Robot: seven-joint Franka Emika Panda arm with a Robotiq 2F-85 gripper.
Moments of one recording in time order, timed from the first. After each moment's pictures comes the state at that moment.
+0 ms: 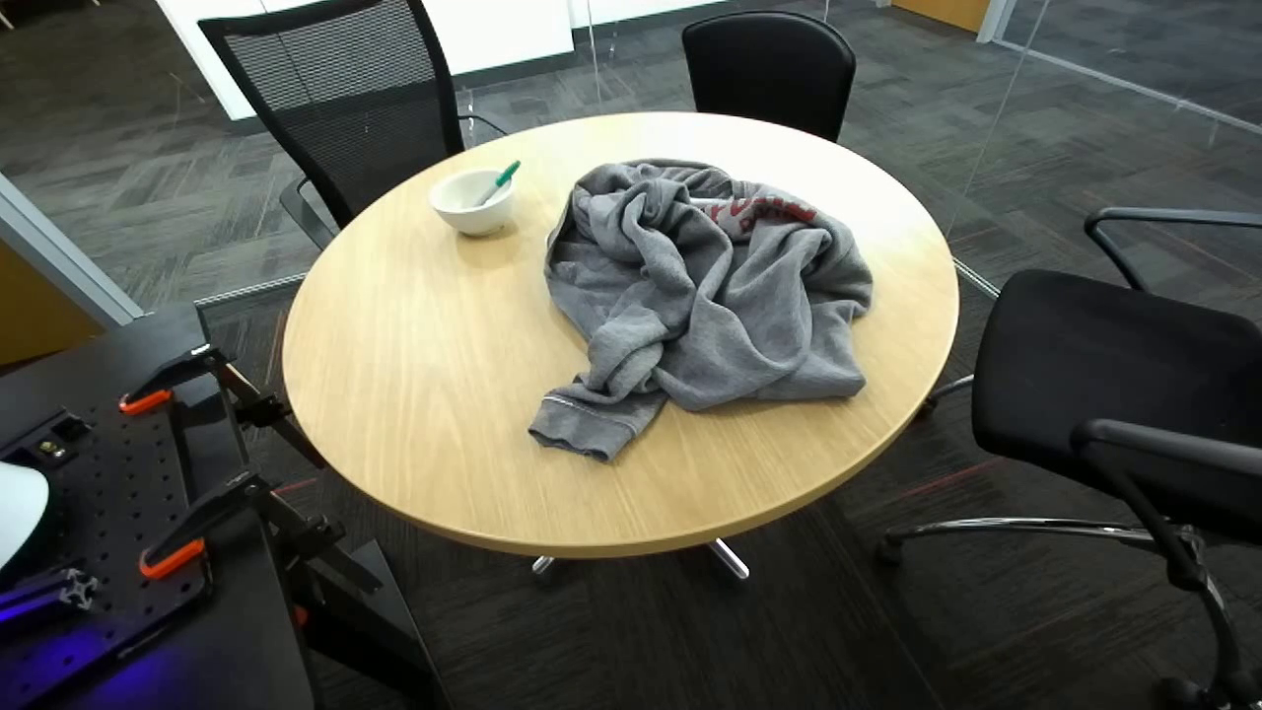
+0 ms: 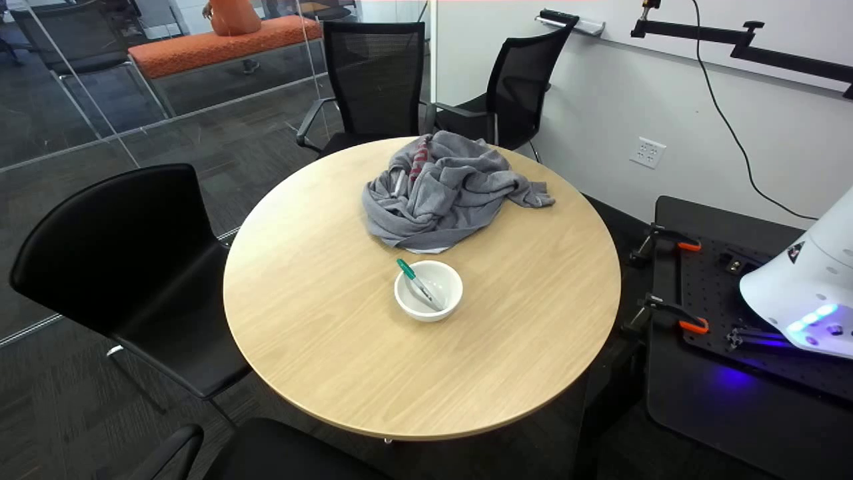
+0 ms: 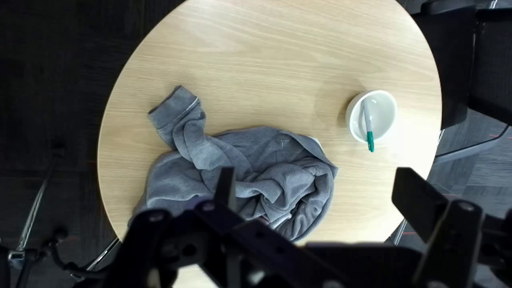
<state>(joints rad) -0.06 -0.46 -0.34 -2.14 0.13 1.71 -0.21</state>
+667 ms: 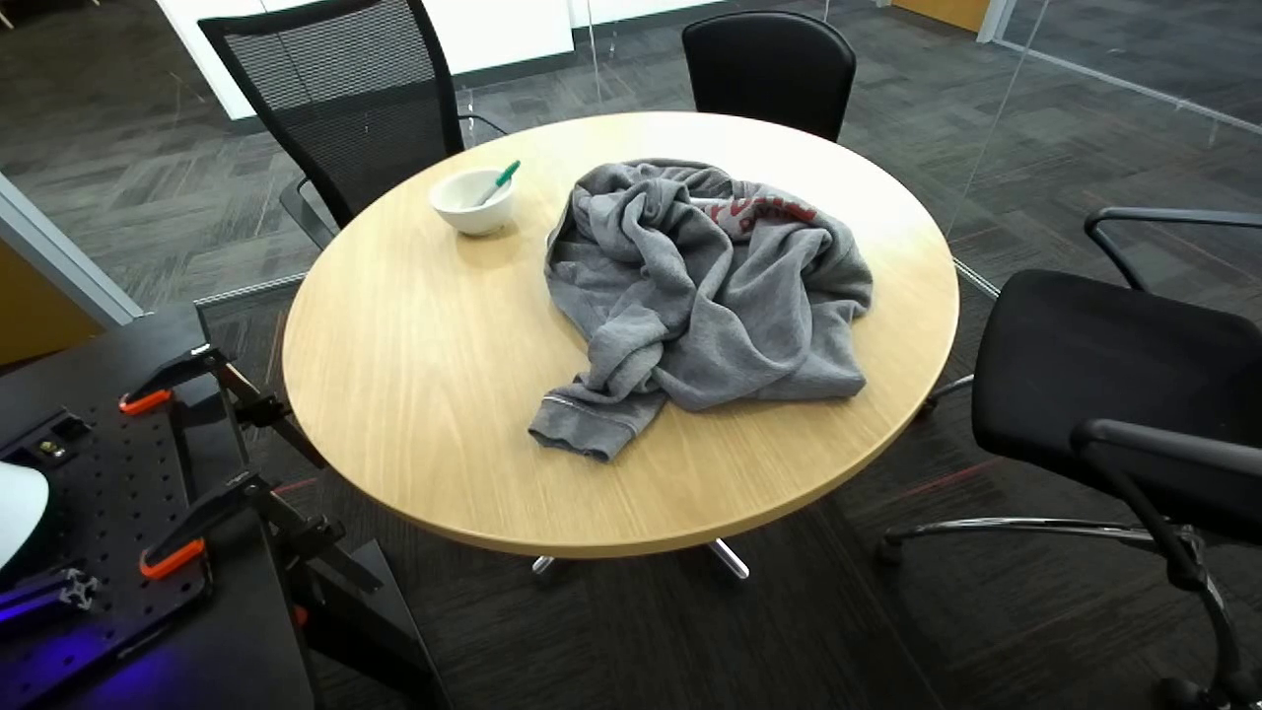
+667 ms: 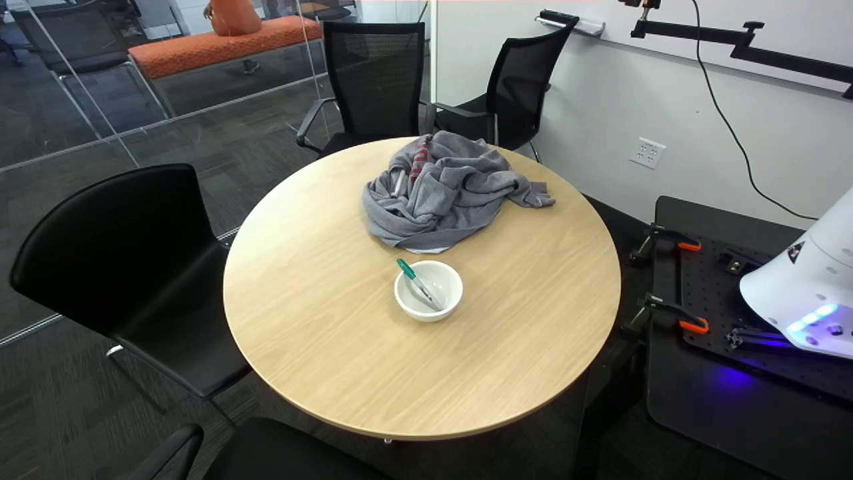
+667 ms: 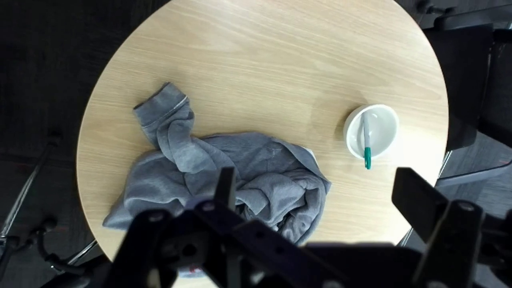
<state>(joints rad) -0.08 -0.47 -0.21 -2.23 0.13 1.80 -0.20</state>
